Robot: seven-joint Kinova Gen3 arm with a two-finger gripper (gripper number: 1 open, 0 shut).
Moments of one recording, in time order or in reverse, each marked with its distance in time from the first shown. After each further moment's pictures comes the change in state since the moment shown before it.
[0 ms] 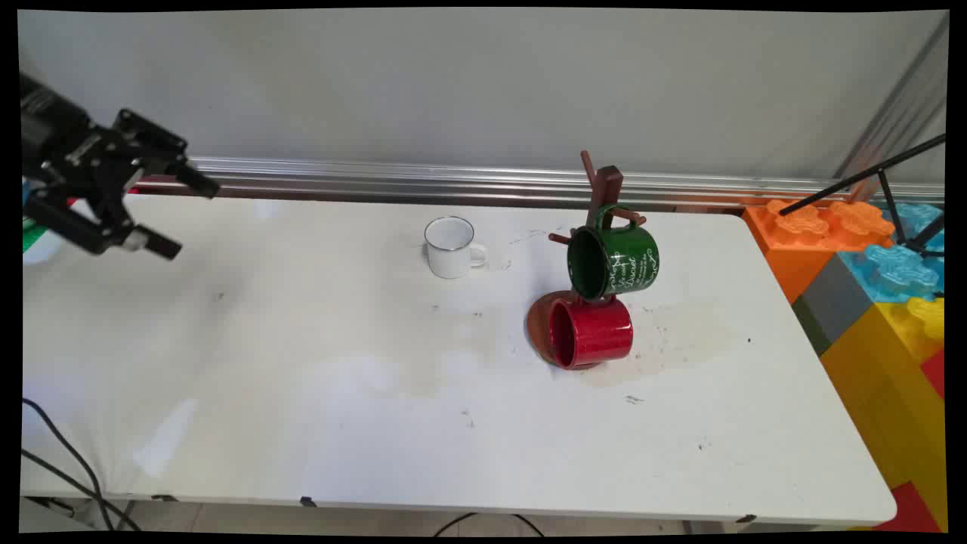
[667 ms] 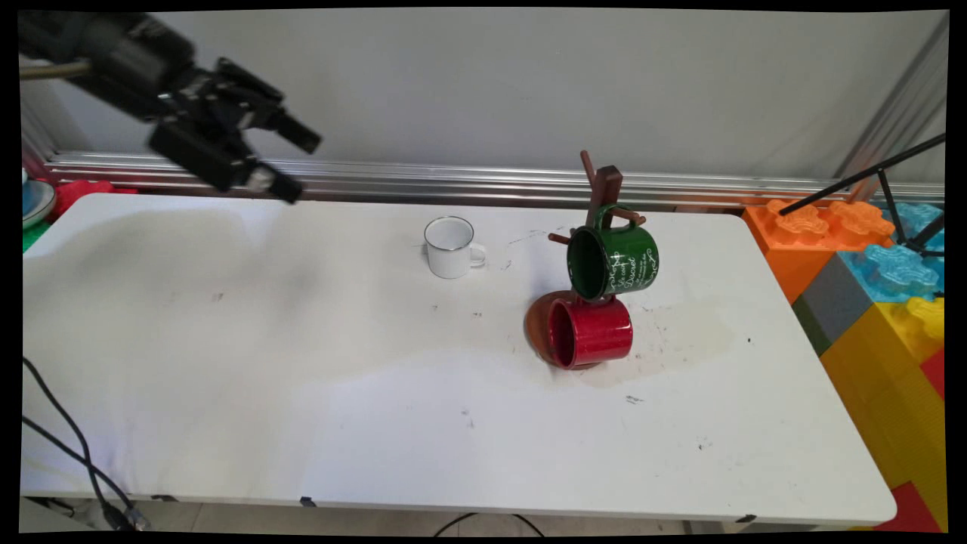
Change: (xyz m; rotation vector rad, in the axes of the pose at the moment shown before) arm 0.111 -0.006 0.049 0.010 0.071 -0.144
